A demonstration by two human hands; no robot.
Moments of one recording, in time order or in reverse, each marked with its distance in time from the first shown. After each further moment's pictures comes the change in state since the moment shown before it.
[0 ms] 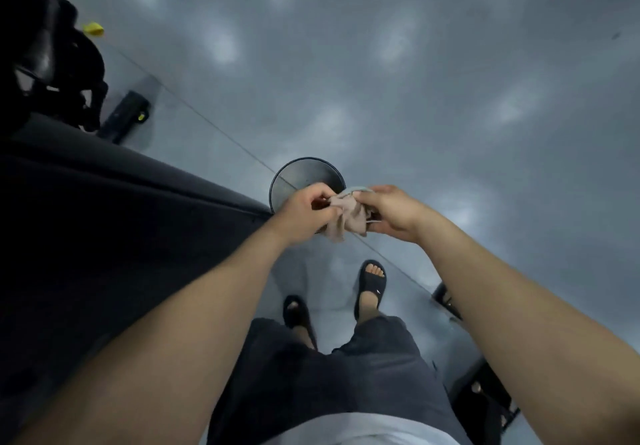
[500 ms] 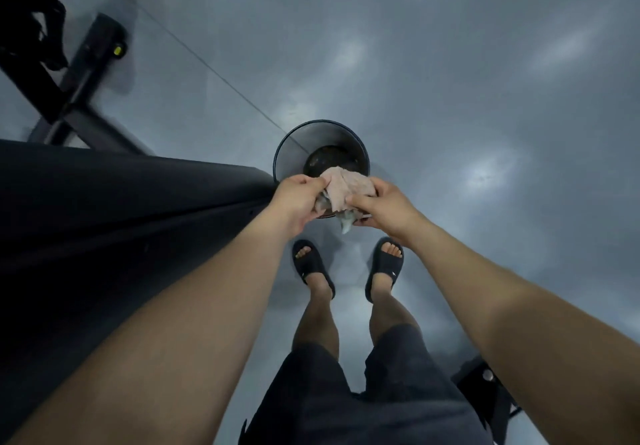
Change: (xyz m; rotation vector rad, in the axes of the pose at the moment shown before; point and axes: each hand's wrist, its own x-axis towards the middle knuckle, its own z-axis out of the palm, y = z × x) left_hand 0.128 -0.099 -0.010 -0.532 0.201 -0.662; right_hand 0.163 0.060 0.007 -0.023 0.051 0.103
